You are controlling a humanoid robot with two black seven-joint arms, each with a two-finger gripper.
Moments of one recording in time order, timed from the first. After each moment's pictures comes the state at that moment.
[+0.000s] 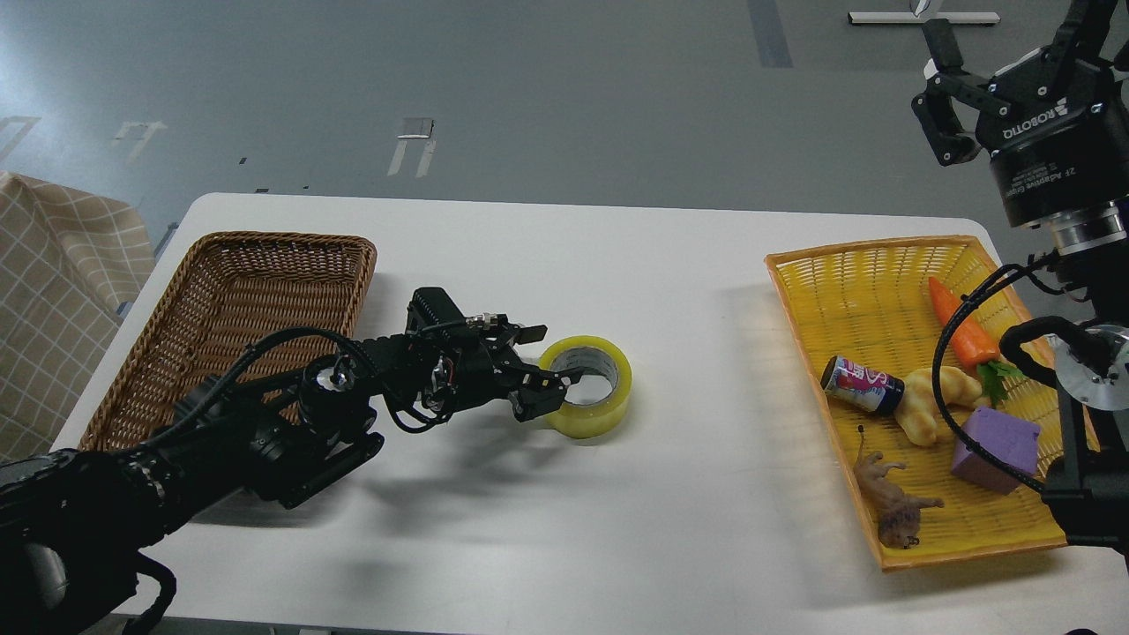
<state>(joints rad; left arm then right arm) -0.71 0.21 -0.39 -0.78 2.15 0.11 -0.47 0.38 -0.18 1.57 1.50 -0.80 0.32 0.11</state>
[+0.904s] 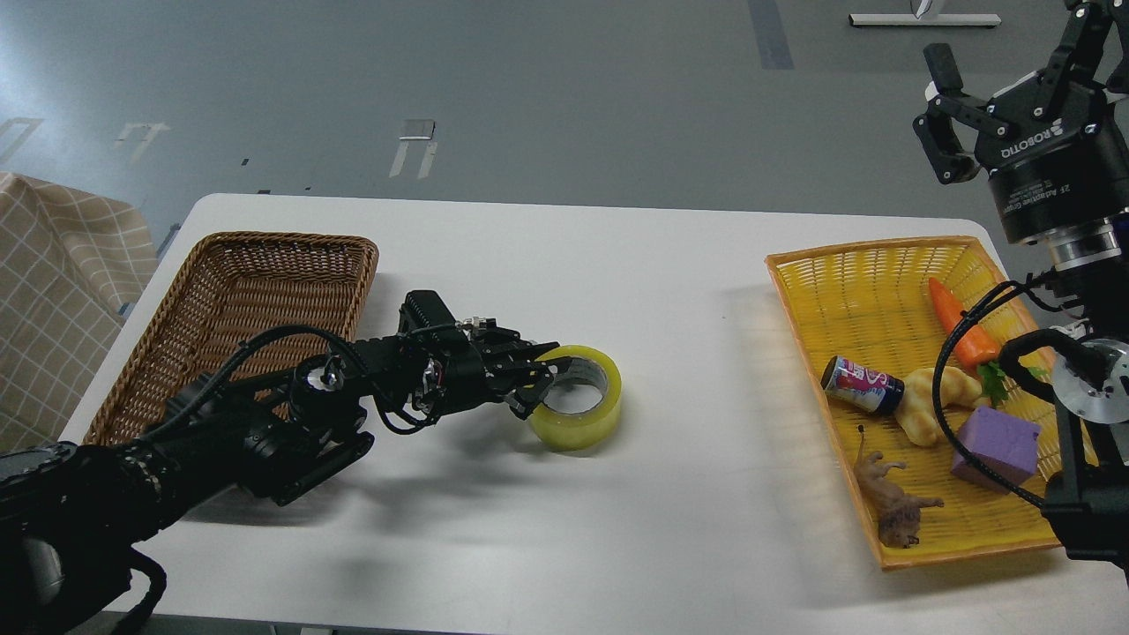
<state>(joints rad) -0.72 0.22 -0.34 -0.73 2.10 0.11 -0.49 0.35 -0.18 1.57 1.50 -0.80 0.30 0.11</state>
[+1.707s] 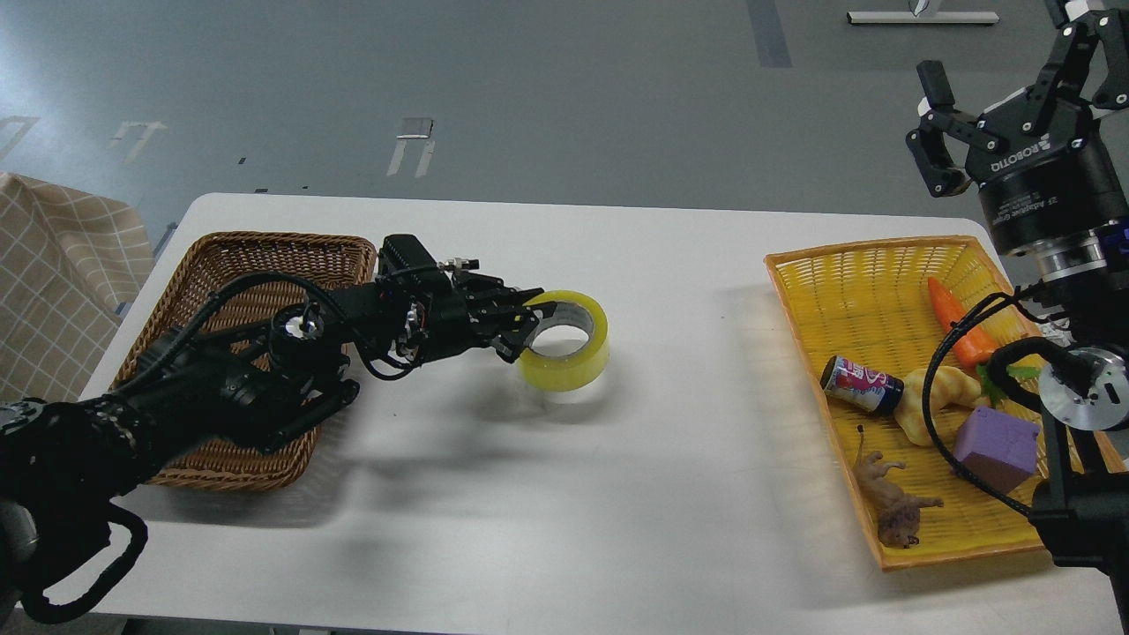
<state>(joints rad) -0.86 0.31 -0.34 -0.75 1.99 0.12 -0.49 0.34 -0.14 1.57 1.47 -0.80 0.28 0.11</state>
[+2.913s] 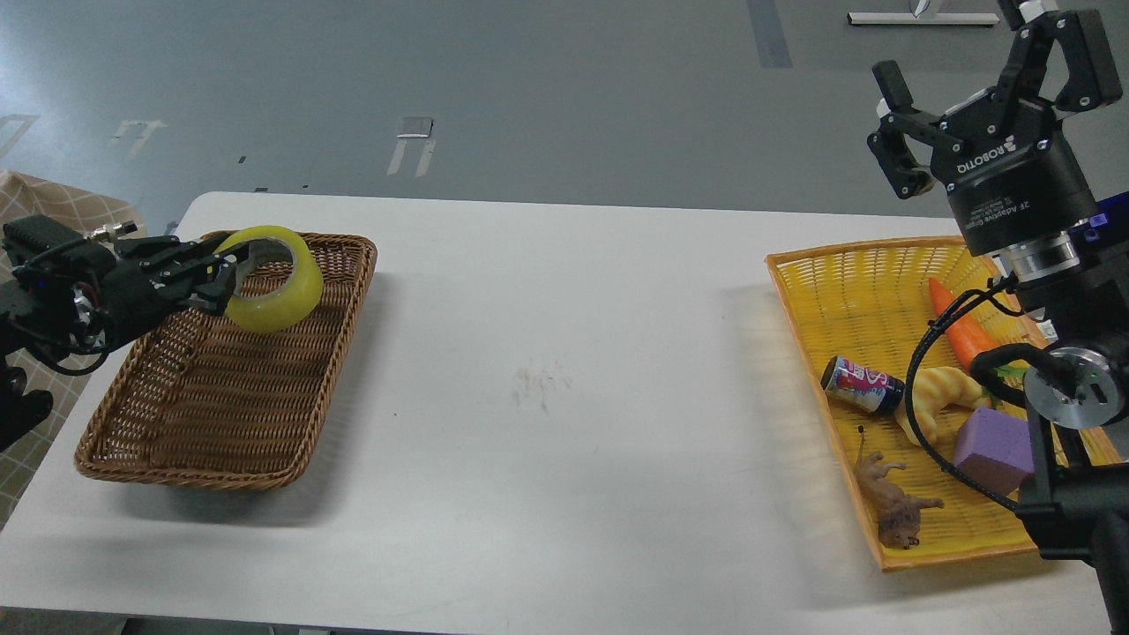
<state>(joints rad) -0.64 0.83 -0.34 -0.76 1.71 0.33 -0.49 0.36 -0.14 1.55 1.45 -0.80 0.42 0.12</state>
